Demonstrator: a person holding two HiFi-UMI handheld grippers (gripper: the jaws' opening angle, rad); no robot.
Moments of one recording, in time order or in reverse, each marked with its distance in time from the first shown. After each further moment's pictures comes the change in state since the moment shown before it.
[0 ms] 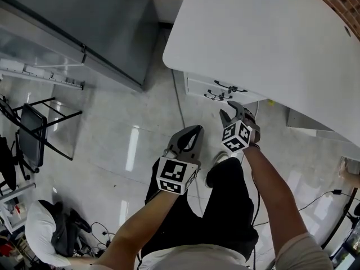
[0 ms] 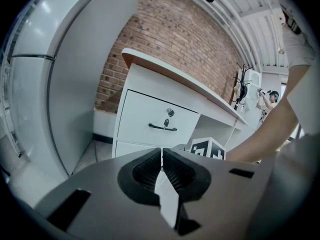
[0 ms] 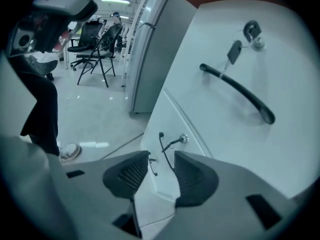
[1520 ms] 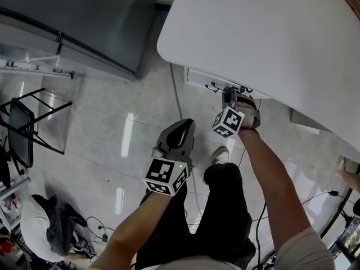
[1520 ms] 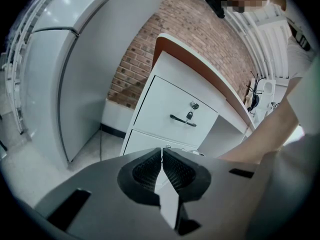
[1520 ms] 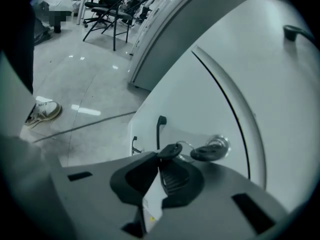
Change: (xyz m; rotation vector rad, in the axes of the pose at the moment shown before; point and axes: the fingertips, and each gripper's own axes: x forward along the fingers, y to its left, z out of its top) left arm 0.022 0.053 -0.031 -0.144 -0.015 0.060; right arm 0.094 -0.012 -0.021 -0.325 0.170 -0.120
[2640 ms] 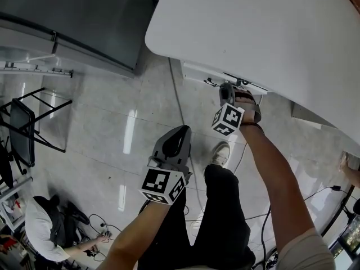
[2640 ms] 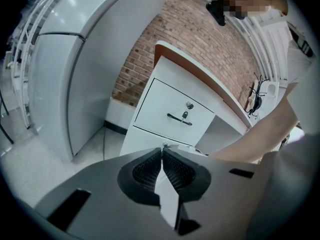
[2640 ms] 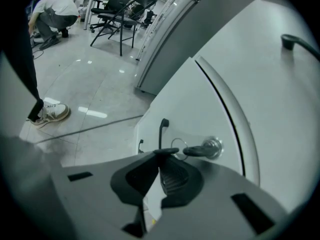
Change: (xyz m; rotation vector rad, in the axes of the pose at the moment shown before) left arm -0.025 -0.018 -0.009 -0.037 0.008 0.036; right arm -0.013 0.008 0.001 -0.024 -0.044 0.069
